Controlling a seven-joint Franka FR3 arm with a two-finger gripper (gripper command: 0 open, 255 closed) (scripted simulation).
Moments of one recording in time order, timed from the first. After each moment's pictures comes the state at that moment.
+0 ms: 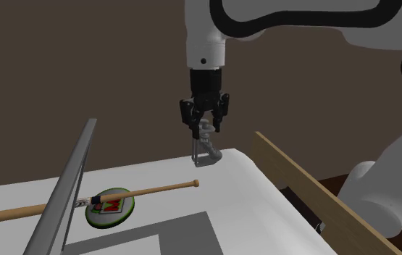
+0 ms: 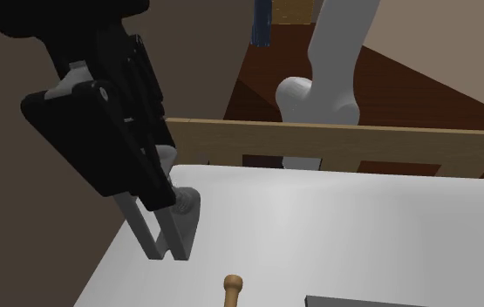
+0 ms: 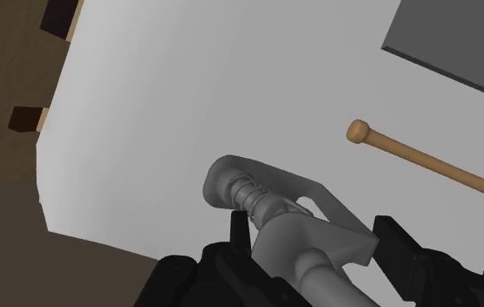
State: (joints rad) arm 0.13 -0.22 0.46 -1.83 0.17 1.50 0.62
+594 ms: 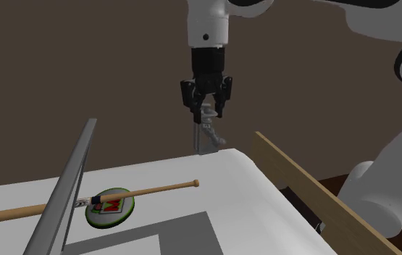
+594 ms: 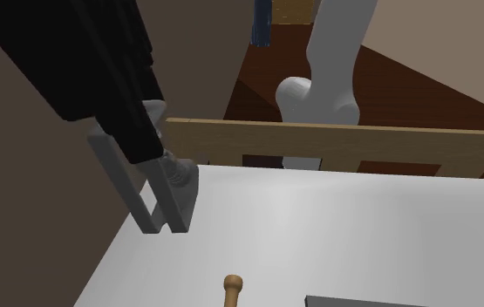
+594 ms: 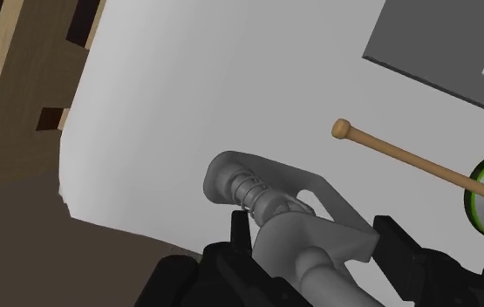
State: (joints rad) arm 0.13 -0.19 0.46 -1.68 0.16 1.38 0.64
